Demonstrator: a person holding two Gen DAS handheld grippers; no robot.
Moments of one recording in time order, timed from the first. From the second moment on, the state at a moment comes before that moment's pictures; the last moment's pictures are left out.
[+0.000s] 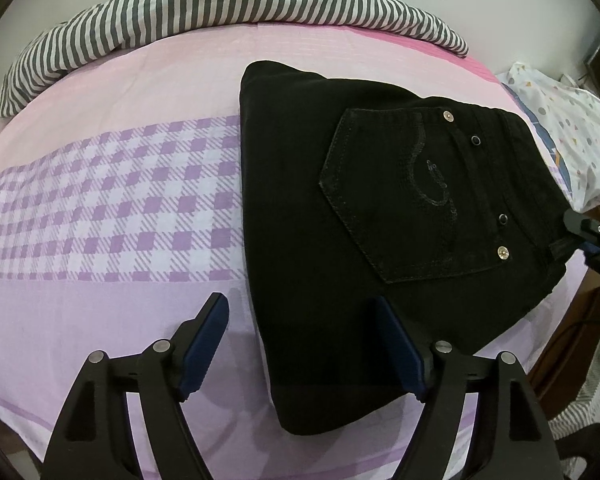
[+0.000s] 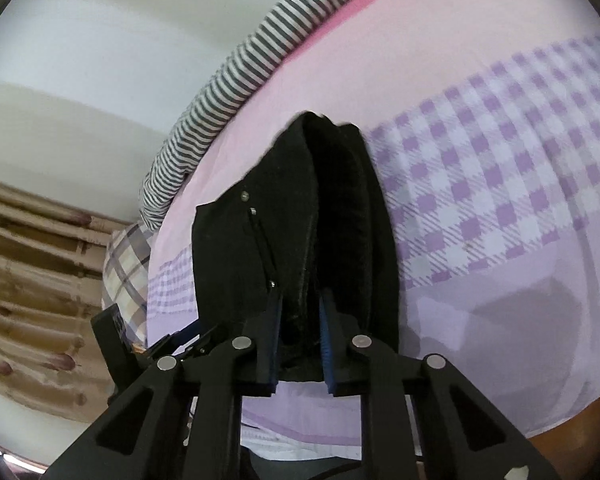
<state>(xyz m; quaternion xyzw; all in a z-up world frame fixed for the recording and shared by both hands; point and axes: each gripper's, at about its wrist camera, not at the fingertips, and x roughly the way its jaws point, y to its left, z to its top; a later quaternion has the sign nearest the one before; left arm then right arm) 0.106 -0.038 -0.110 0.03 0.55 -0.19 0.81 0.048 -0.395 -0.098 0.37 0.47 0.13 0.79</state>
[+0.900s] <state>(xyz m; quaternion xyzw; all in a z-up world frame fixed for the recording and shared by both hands) 0.095 -0.046 -0.110 0.10 0.53 -0.18 0.82 0.031 -0.395 -0.114 0.35 0.50 0.08 0.79</state>
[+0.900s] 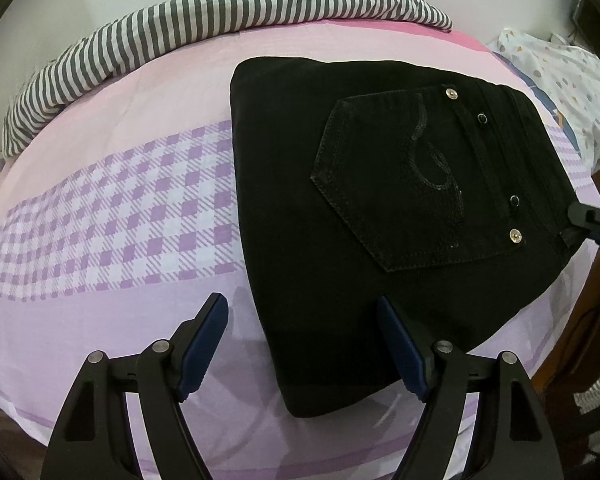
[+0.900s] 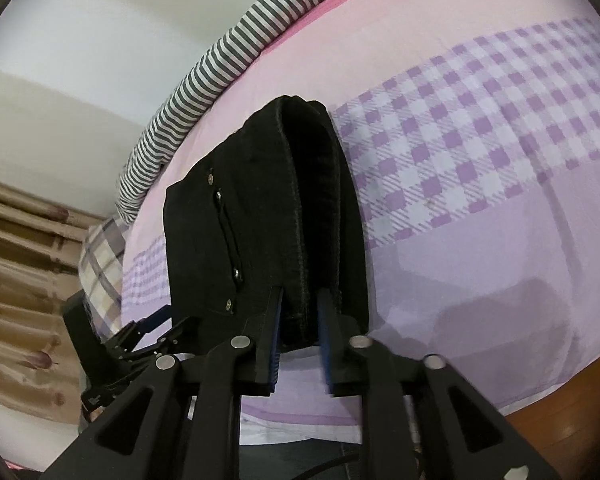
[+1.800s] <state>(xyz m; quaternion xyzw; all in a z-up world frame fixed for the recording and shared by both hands) 0.096 -0.045 -0.112 0.09 0.54 -0.18 0.81 0.136 -0.396 -0.109 0.28 0.49 0.05 0.83</state>
